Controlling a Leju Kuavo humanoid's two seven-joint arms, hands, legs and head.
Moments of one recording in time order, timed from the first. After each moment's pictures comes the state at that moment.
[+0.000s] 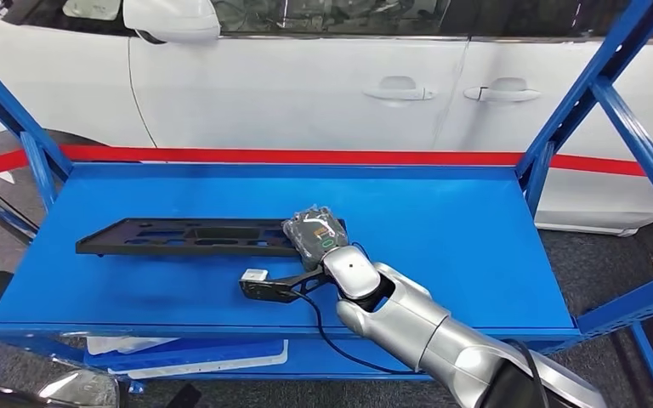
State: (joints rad) left arm -0.10 -0.05 0.56 -0.17 -0.98 0.11 -0.20; right arm -0.77 0.06 1.08 -0.99 0.84 -0.04 0.37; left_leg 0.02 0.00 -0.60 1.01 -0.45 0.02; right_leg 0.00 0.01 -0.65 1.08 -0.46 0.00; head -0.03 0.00
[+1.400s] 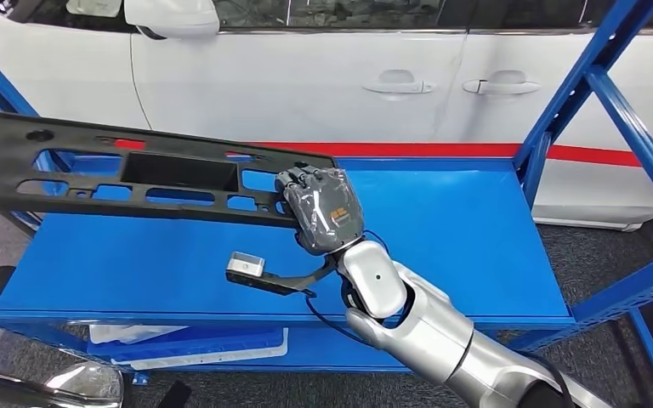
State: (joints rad) left arm -0.09 -0.07 0.58 -0.17 -0.99 0.29 -0.10; right arm -0.70 -0.03 0.96 -1.40 1.10 -0.35 0.44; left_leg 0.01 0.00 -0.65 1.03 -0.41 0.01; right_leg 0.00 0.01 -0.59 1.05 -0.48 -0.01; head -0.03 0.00
